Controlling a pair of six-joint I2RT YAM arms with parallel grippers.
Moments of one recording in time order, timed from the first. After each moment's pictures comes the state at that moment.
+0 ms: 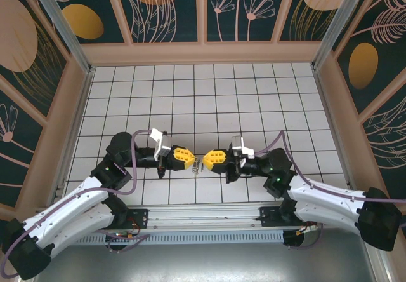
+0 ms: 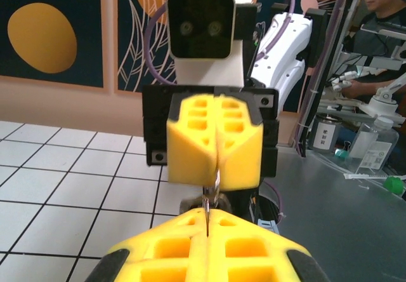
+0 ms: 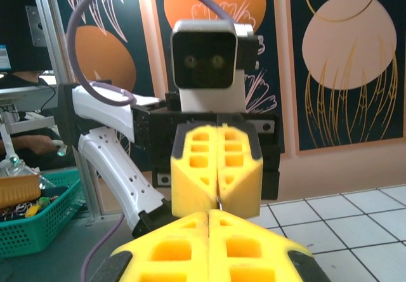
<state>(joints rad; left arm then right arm) -0.73 0.76 0.53 0.25 0.88 -0.17 0.99 0.87 0.33 0.88 -0.53 0.28</state>
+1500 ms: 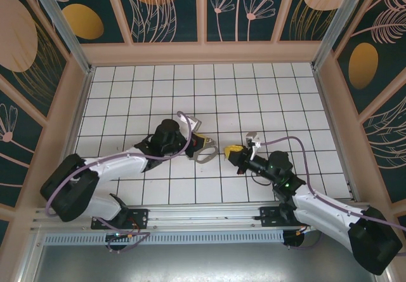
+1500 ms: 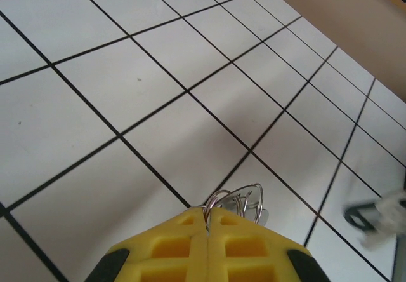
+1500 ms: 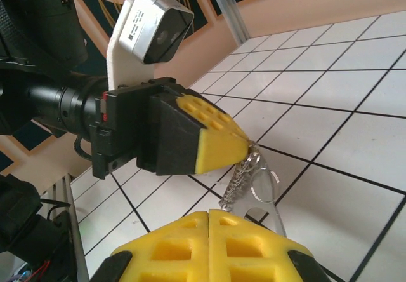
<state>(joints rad) -0.75 1.43 0.64 0.30 0.30 -0.30 0.69 0.76 0.08 0.61 -0.33 0.45</state>
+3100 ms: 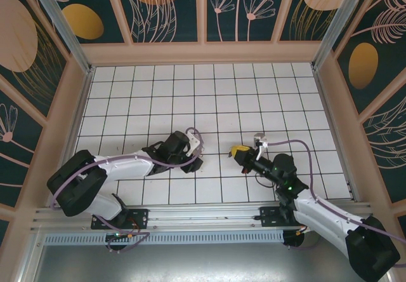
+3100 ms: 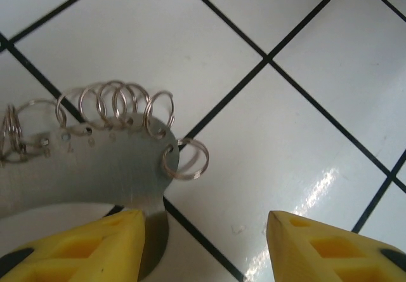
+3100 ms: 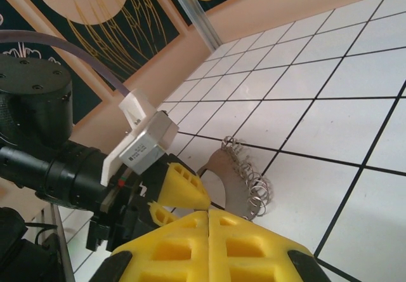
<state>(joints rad) -0.85 1.48 0.63 -0.02 0.10 -0.15 0.61 0.68 0.02 0.61 -0.33 0.54</state>
